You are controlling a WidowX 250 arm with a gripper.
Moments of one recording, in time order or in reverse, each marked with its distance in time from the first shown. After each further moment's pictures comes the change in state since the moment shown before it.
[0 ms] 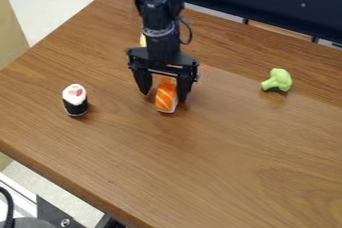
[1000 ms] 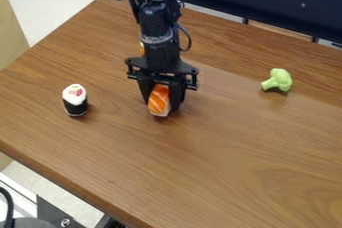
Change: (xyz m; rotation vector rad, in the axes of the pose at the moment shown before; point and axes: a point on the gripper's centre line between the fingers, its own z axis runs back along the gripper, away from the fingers) arm -0.014 -0.007 0.010 -0.036 0.066 0.002
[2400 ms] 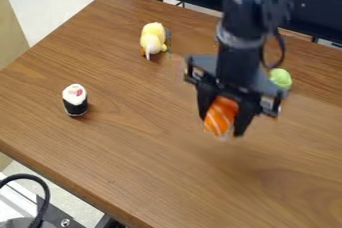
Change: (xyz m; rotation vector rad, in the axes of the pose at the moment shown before) arm -0.069 -0.108 0.041 0.099 -0.001 -0.214
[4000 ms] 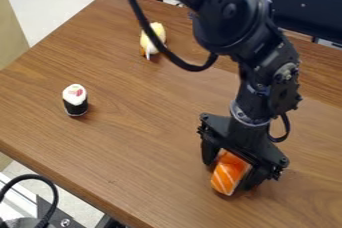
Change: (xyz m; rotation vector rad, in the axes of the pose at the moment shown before) arm -0.015 -0.018 -0.068 0.051 -0.018 -0.074
